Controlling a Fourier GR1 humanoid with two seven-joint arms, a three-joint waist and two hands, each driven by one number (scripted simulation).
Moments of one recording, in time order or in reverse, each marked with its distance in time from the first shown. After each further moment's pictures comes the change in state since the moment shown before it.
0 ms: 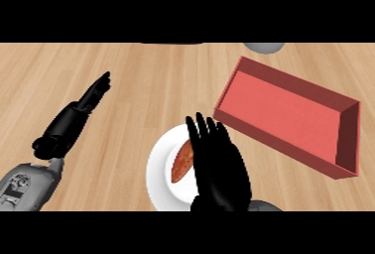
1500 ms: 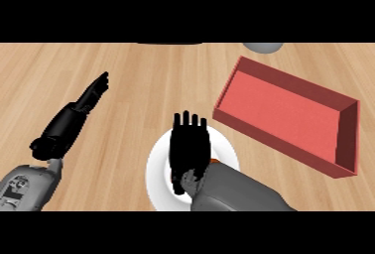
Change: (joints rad) left arm 0.015 -0.030 0.043 -0.009 -0.037 -0.029 0.008; right arm -0.256 0.079 0.078 0.476 -0.187 -0.069 0.089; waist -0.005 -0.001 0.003
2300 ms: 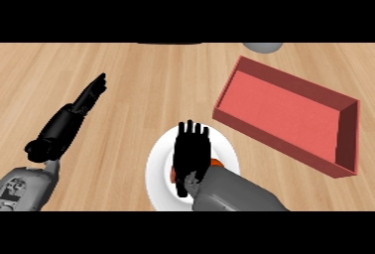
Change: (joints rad) left arm 0.018 -0.015 0.037 -0.005 -0.020 -0.041 -0.011; right arm 0.028 0.005 0.065 0.128 -0.029 -0.085 -0.039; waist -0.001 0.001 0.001
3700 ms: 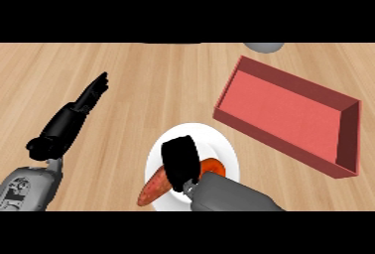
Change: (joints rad) left arm -0.001 -0.068 0.062 -0.014 -0.058 -0.061 0.029; right arm -0.036 0.006 0.153 0.120 0.125 -0.151 -0.350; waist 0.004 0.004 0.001
